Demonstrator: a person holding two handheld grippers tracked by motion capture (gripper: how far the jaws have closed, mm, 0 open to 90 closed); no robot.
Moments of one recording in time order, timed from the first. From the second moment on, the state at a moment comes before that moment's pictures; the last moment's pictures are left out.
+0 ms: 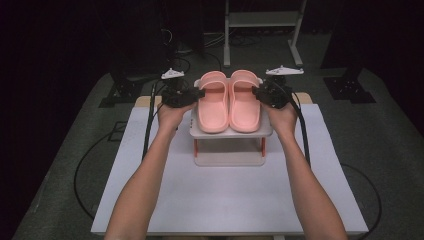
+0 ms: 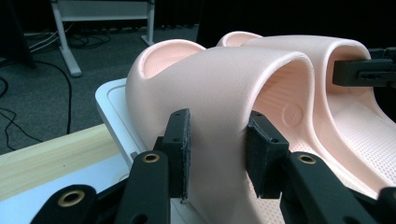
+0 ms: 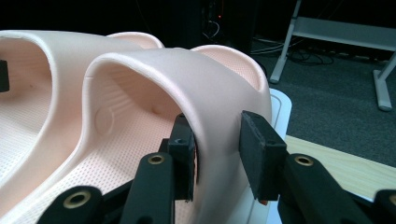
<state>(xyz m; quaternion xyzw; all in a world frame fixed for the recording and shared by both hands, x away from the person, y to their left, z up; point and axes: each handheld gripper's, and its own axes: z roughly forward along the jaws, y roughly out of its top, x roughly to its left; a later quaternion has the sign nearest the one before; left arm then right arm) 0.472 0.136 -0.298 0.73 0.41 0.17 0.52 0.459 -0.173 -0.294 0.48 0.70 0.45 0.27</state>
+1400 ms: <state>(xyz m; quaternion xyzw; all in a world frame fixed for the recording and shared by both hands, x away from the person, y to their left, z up) 0.442 0.148 -0.300 0.72 0.39 0.14 0.56 0.431 -0.193 -0.301 0.46 0.70 0.51 0.19</state>
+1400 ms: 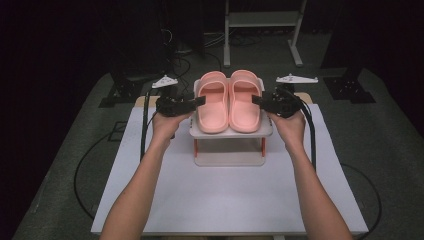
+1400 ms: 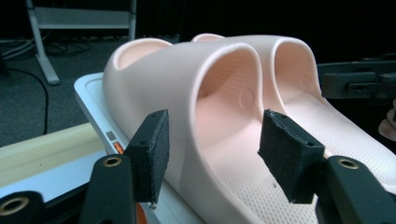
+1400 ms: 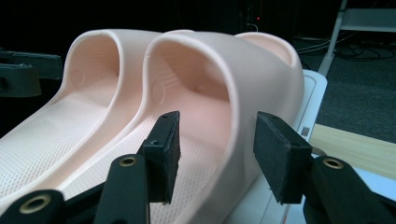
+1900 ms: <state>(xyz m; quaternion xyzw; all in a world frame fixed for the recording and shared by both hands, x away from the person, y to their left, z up) 0.428 0.151 -0.303 0.72 0.37 0.13 0.57 0.420 -0.196 -0.304 0.45 0.71 0.52 0.18</state>
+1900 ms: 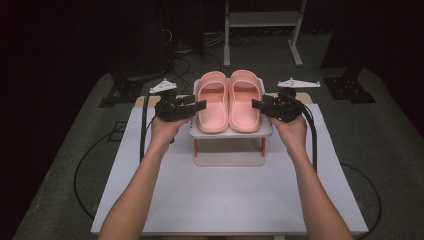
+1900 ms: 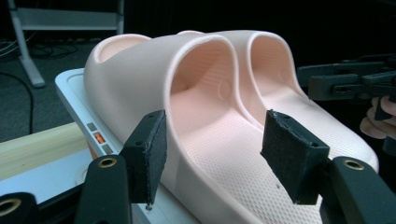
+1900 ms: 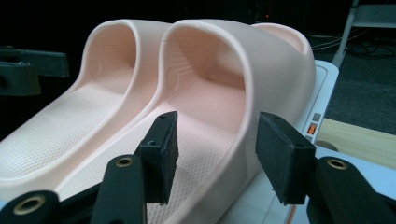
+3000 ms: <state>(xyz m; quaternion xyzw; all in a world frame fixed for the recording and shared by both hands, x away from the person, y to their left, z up) 0.402 0.154 -0.302 0.73 0.34 0.12 0.59 0.388 -0.207 -0.313 0.43 0.71 0.53 0.18</state>
